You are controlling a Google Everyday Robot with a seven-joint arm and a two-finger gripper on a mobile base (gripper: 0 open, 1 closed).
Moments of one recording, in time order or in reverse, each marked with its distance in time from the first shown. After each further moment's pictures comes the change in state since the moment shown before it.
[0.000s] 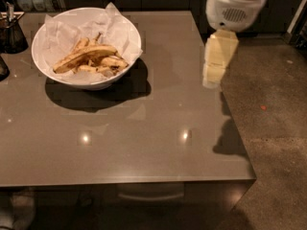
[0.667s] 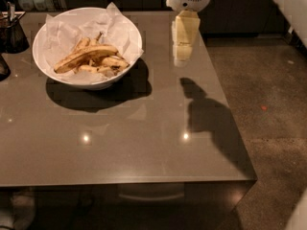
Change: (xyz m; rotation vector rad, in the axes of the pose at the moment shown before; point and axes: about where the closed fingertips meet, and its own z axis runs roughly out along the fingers) arm -0.090 -0.037 0.013 -0.066 -0.120 -0.252
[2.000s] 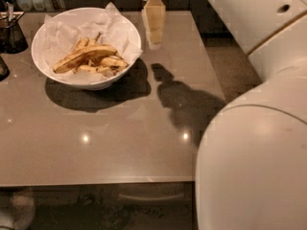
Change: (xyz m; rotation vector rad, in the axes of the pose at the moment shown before) arm -0.063 -0.077 0.027 0.087 0.024 -0.187
